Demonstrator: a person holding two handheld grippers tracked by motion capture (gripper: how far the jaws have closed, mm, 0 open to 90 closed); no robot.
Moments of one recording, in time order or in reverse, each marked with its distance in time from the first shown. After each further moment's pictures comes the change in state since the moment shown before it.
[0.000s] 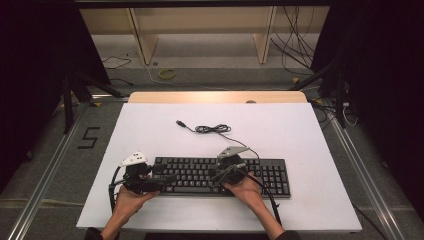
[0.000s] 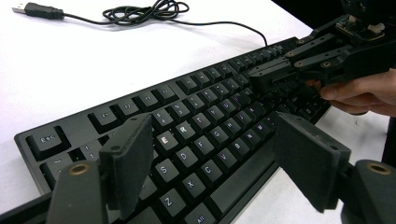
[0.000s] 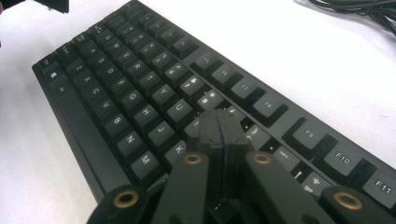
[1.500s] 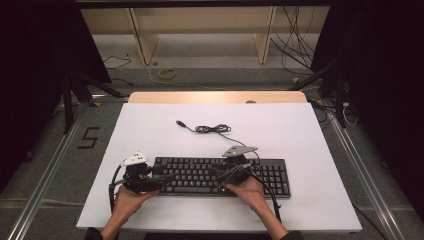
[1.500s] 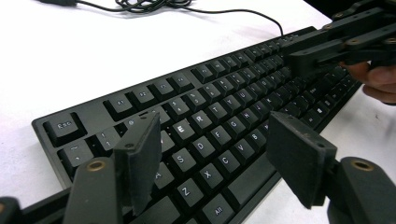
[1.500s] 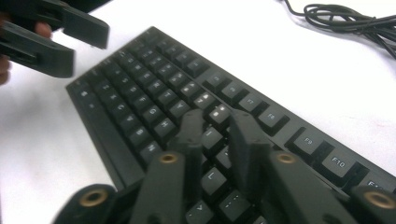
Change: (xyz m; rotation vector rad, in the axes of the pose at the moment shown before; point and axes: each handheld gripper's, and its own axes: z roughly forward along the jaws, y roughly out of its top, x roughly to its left) left arm 0.006 -0.003 0.003 0.031 0.039 -0.010; right arm 0.000 0.000 -0.017 -0.076 0.053 0.027
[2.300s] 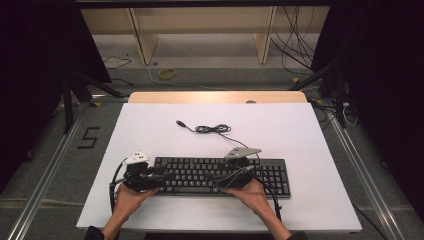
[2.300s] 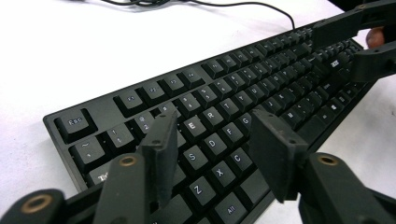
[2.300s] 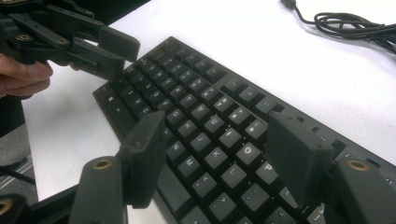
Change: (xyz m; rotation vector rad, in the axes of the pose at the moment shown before) left arm 0.003 0.001 0.004 0.031 0.030 0.008; right arm 0.008 0.000 -0.013 -0.029 0.038 0.014
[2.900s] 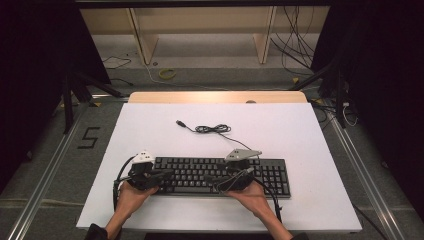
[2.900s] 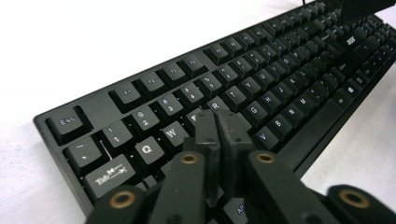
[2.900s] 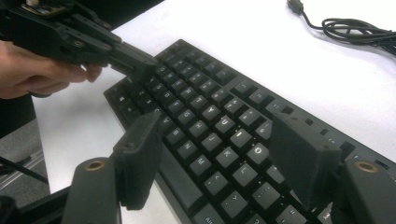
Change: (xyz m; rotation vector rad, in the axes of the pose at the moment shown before) left arm -0.001 0.002 0.011 0.073 0.017 0.055; right arm 0.007 -0.001 -0.005 -0.014 0.014 -0.015
